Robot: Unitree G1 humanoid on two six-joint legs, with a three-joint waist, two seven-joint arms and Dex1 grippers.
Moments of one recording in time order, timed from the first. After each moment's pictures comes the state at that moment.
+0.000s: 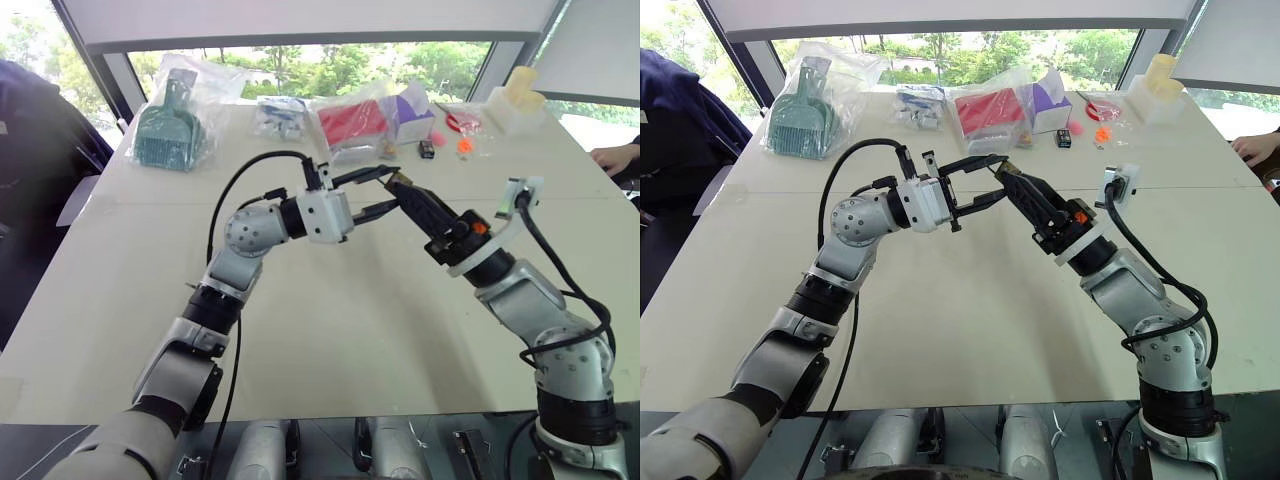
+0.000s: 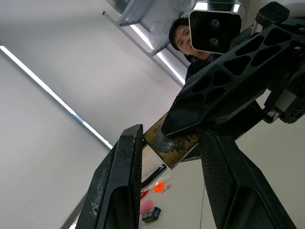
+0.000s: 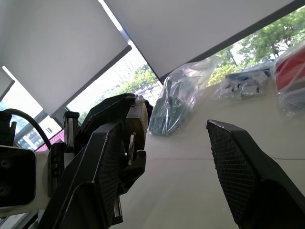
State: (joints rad) left arm -0.80 0.22 -0.26 0.32 -0.03 -0.60 -0.77; right arm -0.27 -0.45 -0.18 -0.45 1.30 0.59 0.17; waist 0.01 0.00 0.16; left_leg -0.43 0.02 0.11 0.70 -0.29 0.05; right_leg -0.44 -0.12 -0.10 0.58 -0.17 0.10
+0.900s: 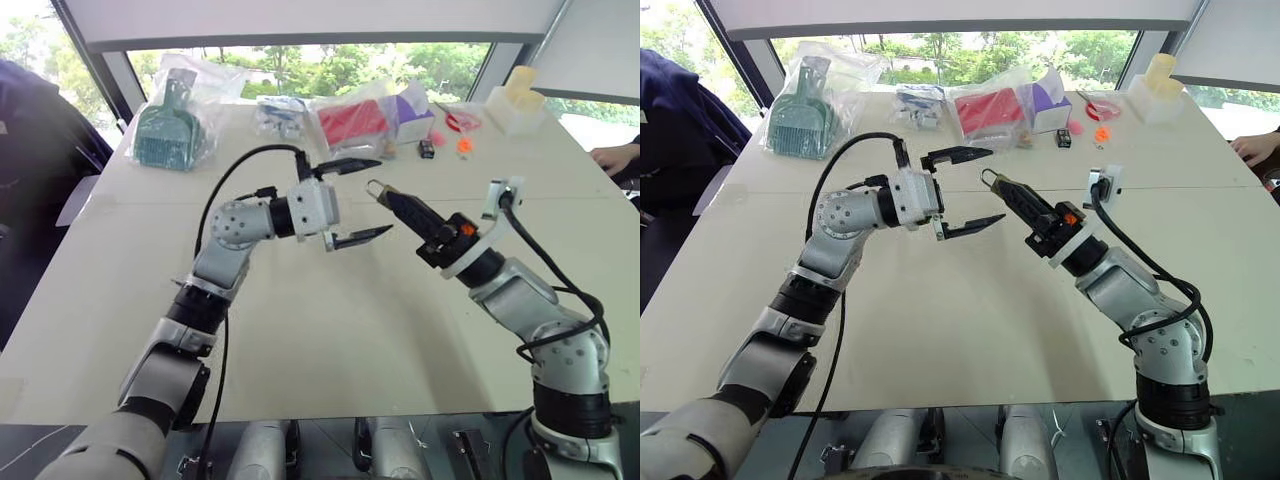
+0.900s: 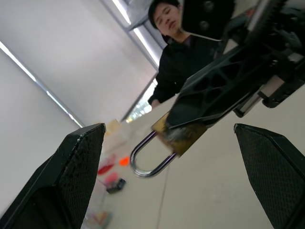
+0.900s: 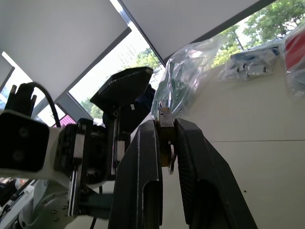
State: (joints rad) left arm -0.79 0.32 -0.21 0.20 -0.23 -0.19 -0.91; right arm -0.28 -0.44 -0.19 -0.42 1.30 0.68 0.18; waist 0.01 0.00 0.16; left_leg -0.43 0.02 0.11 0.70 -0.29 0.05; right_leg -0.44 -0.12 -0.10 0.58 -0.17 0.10
